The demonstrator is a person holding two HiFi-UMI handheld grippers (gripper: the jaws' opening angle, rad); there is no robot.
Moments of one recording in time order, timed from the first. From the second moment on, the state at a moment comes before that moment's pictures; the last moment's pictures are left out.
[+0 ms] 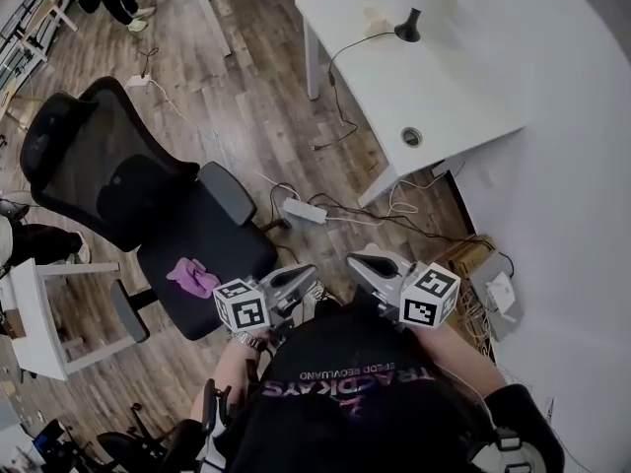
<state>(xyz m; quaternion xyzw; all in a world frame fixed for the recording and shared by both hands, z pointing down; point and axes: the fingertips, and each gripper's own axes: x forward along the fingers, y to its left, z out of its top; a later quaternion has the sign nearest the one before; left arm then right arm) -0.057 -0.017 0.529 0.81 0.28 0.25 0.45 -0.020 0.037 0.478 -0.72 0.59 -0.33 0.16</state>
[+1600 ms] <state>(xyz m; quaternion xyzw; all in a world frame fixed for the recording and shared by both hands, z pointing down) 0.125 0.166 0.514 0.86 0.27 0.29 0.32 0.119 0.325 0.463 -0.78 0.48 -0.27 0.28</state>
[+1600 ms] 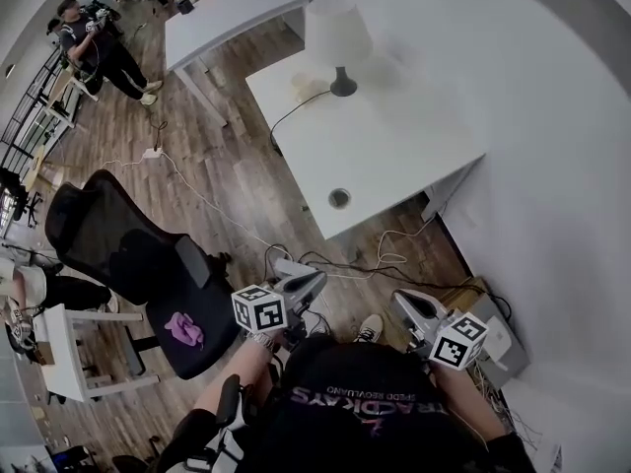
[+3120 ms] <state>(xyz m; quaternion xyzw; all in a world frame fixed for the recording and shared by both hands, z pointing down) 0.458 -0.031 0.519 0.95 0.11 0.29 0.08 0.180 0.395 0.480 -0.88 0.24 -0.23 0.34</state>
